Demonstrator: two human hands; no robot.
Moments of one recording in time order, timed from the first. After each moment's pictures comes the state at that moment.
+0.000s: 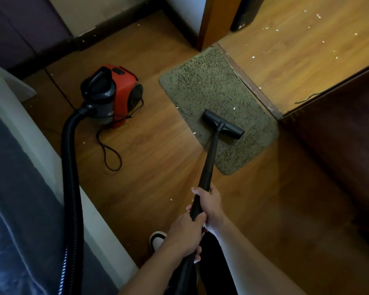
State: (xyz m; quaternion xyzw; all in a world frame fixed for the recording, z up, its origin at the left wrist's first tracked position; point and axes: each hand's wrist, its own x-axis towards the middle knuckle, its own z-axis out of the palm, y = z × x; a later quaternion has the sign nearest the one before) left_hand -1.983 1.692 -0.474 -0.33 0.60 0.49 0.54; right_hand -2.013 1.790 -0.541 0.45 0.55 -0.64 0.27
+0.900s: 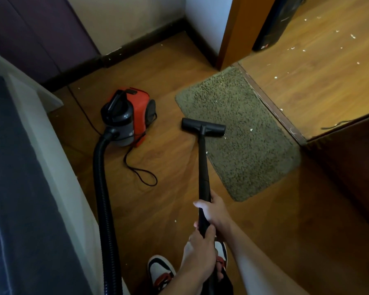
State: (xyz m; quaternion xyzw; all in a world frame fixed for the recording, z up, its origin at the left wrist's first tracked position) left_hand -2.023 1.750 -0.467 -0.45 0.58 0.53 0.43; right_hand -2.080 1.825 -0.562 0.30 0.62 -0.60 0.40
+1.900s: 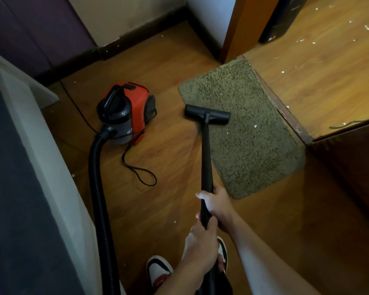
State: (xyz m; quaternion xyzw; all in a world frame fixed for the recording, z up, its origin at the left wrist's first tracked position) left_hand -2.053 1.752 -0.504 -0.43 0.60 0.51 0.43; right_hand -2.119 1.823 -0.568 0.30 0.65 -0.58 0.38
